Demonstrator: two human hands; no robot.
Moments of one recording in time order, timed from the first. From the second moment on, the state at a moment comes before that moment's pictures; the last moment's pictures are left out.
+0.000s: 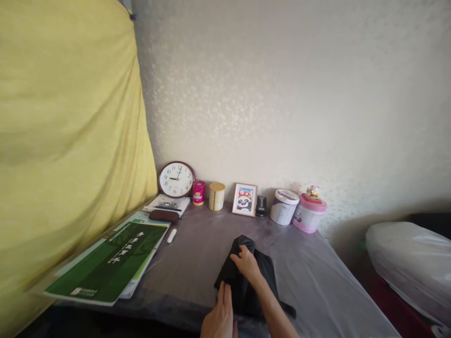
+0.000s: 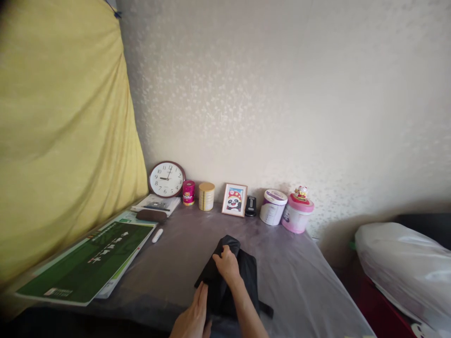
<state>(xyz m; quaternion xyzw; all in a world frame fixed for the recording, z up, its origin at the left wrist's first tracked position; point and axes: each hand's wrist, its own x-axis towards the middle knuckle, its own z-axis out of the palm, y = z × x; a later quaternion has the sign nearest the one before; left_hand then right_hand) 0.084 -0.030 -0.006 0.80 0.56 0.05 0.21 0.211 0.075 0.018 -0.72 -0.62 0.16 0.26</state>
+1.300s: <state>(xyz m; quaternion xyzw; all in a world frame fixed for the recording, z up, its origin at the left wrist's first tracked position) 0.113 0.009 -0.046 0.80 0.57 0.07 0.16 0.302 0.131 -0.012 -0.69 -0.66 -0.04 0.28</state>
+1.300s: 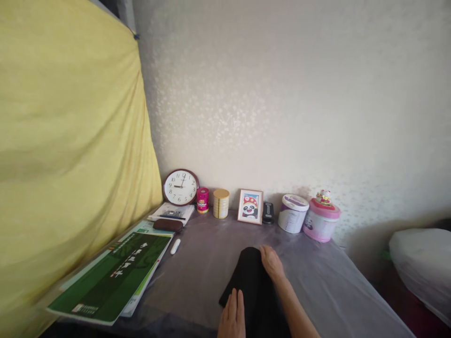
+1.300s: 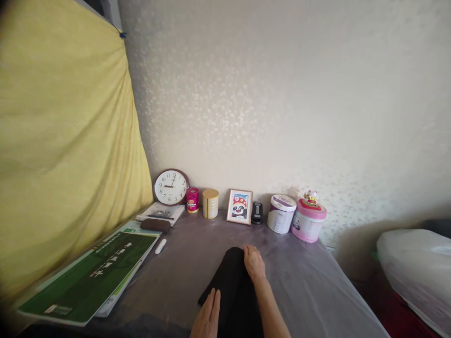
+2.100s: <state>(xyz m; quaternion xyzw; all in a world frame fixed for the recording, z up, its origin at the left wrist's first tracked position) 0.092 -0.012 -0.015 0.77 0.53 0.19 0.29 0.323 0.011 -0.010 -0.80 -0.52 0.18 0.24</state>
